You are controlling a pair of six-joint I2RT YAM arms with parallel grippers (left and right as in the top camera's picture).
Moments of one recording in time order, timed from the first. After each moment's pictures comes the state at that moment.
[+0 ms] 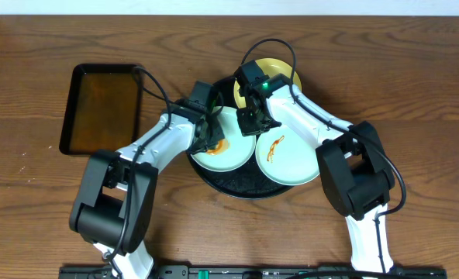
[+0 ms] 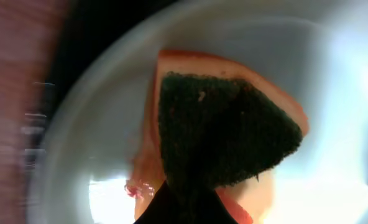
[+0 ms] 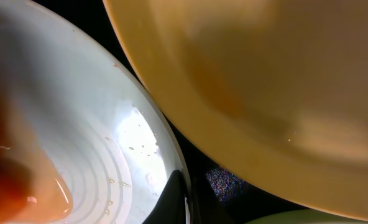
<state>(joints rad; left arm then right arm) -0.36 1.86 1.11 -0.58 0.05 -0.76 0.56 2.21 1.67 -0.86 -0.08 0.32</state>
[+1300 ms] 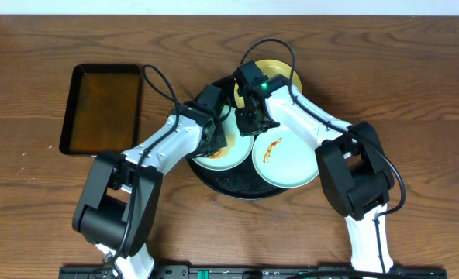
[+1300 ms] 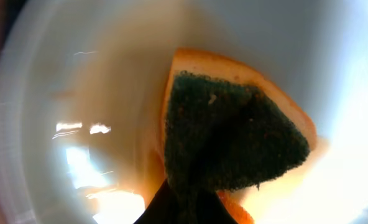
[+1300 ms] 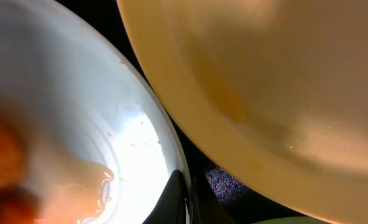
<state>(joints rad) -0.42 1.85 1.12 -0.66 -0.03 -0.69 0.56 2.21 1.67 -0.85 -0.09 0.33</state>
